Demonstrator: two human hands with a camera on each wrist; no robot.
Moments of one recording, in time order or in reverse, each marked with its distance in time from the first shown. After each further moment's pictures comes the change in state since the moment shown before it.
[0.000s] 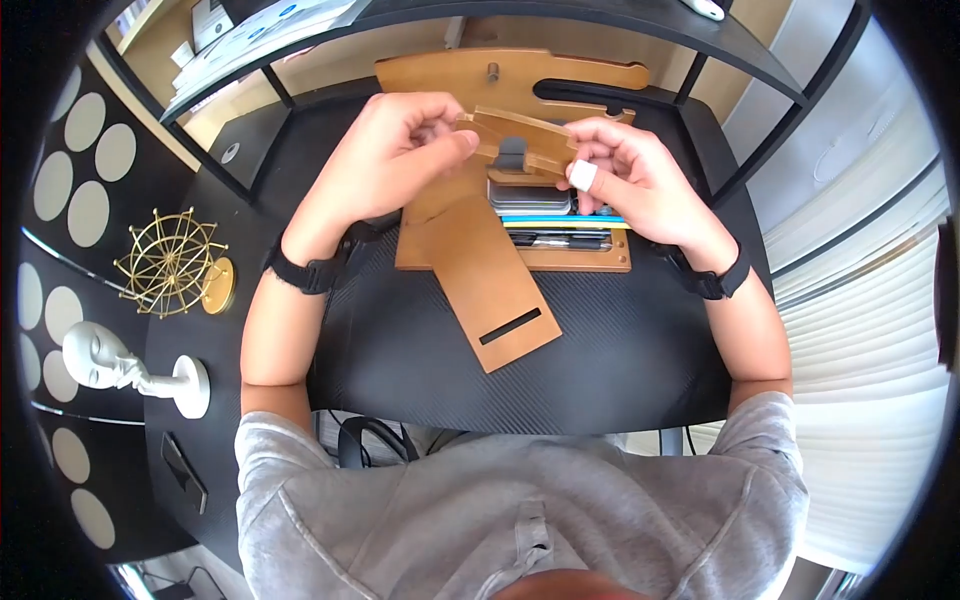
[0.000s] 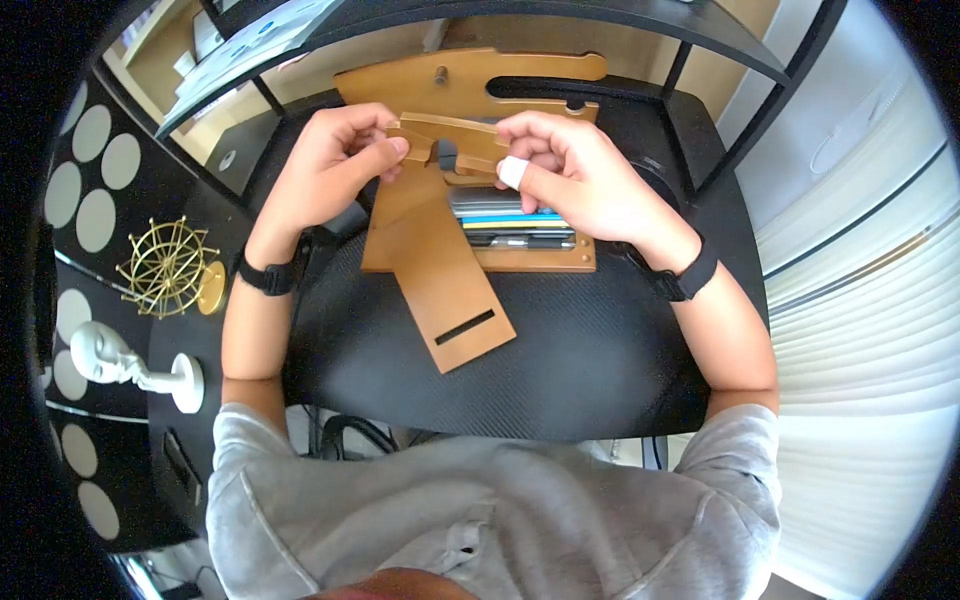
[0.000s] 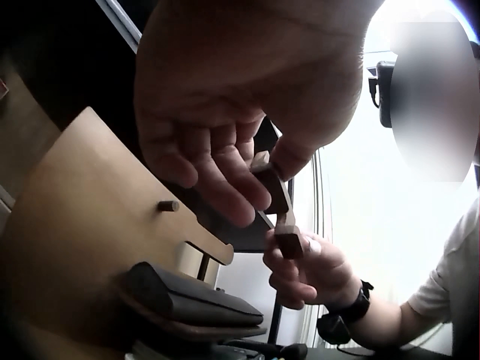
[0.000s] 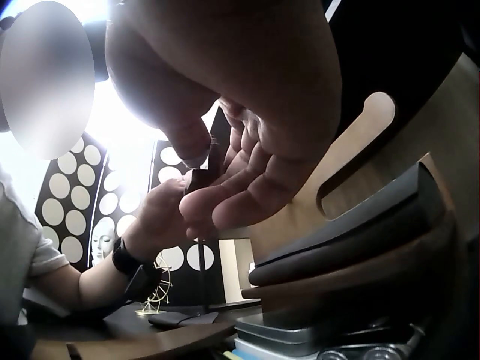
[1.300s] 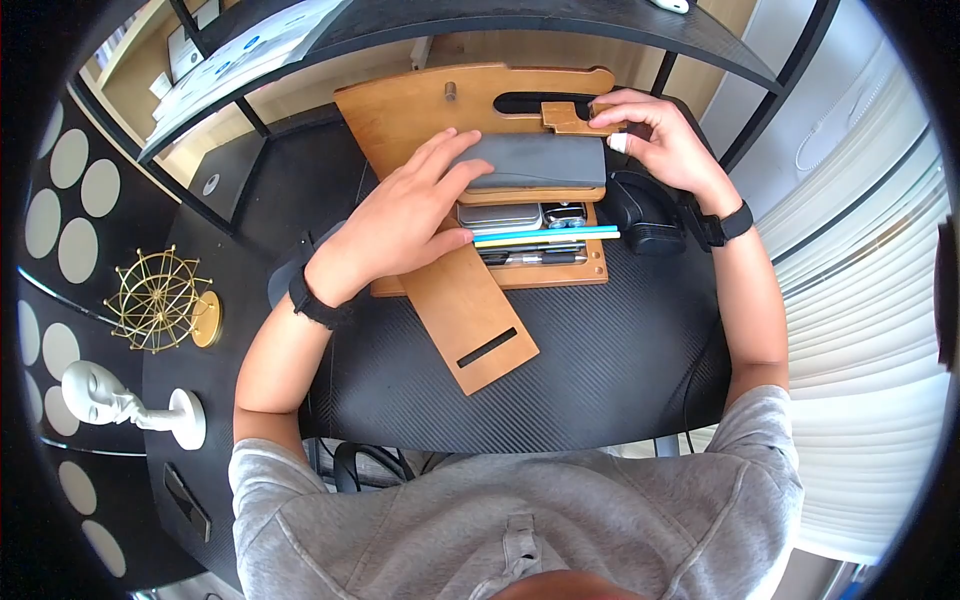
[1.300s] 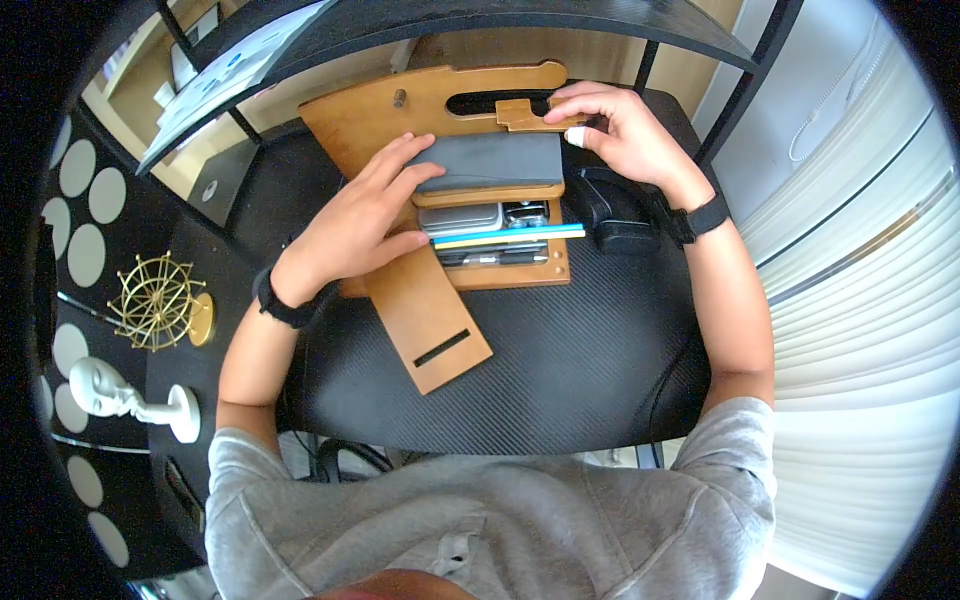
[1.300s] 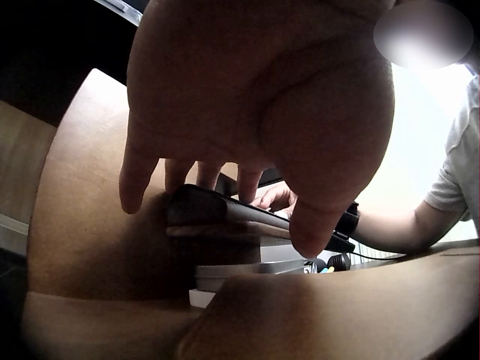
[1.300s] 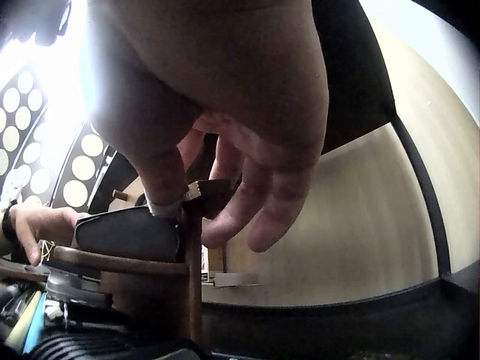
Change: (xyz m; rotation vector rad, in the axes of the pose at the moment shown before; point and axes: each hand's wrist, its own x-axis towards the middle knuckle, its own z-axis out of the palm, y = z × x) left_hand 0.002 -0.017 0.050 0.648 -0.158 0.281; right_hand 0.006 0.041 -0.112 -0.580 0.115 -0.185
